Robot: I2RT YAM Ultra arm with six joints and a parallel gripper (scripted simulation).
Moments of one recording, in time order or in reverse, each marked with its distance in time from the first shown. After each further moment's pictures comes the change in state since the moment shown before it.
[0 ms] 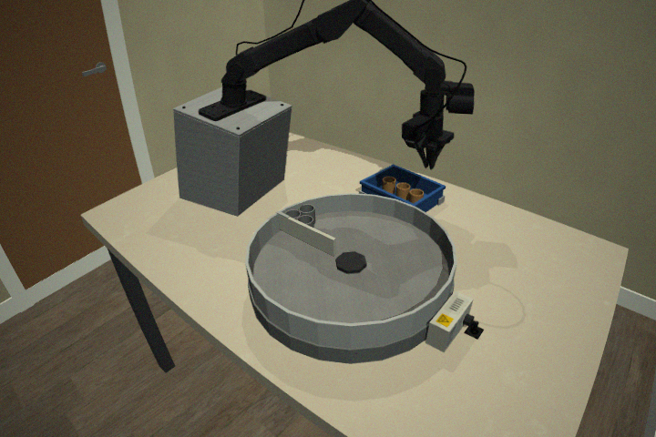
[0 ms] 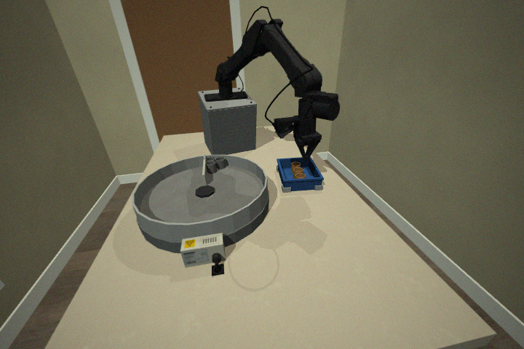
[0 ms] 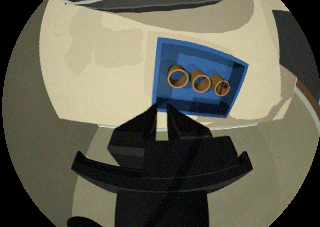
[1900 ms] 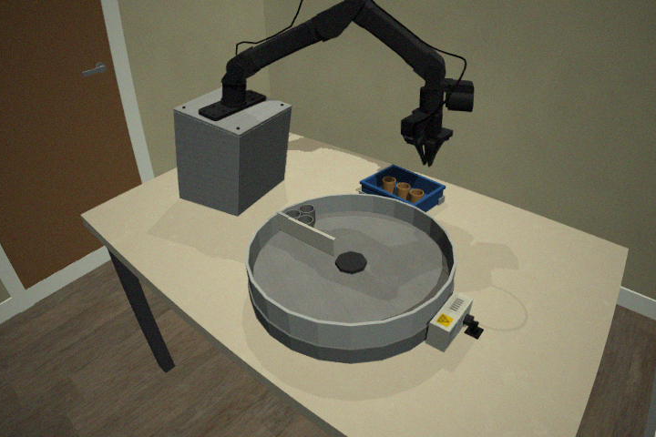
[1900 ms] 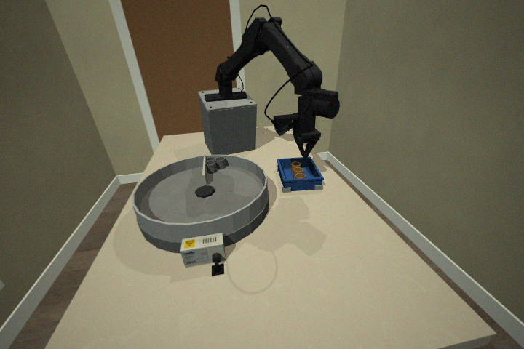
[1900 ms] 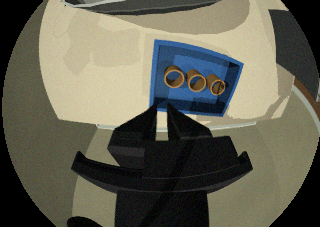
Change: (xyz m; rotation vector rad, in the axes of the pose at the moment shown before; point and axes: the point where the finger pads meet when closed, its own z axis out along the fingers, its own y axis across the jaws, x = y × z) arm -0.003 -0.004 -0.008 0.018 -0.010 -0.001
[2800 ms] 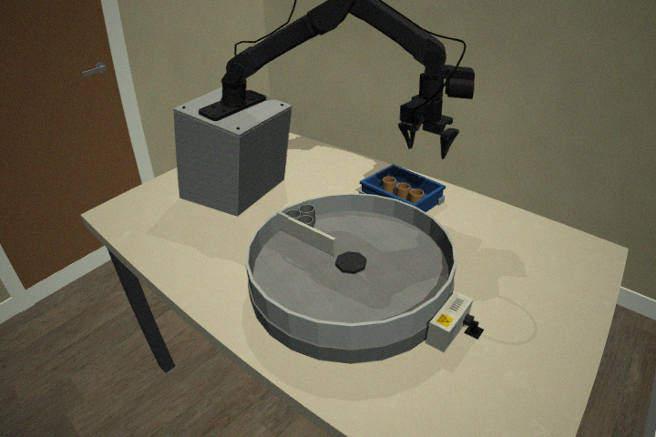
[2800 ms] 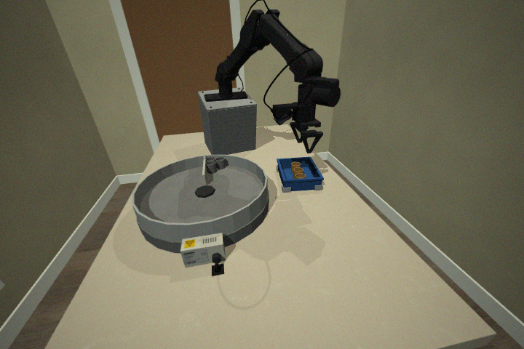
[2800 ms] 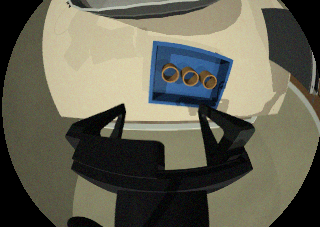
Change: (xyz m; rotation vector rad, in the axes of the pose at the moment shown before) arm -0.002 -0.003 -0.034 0.011 -0.005 0.002
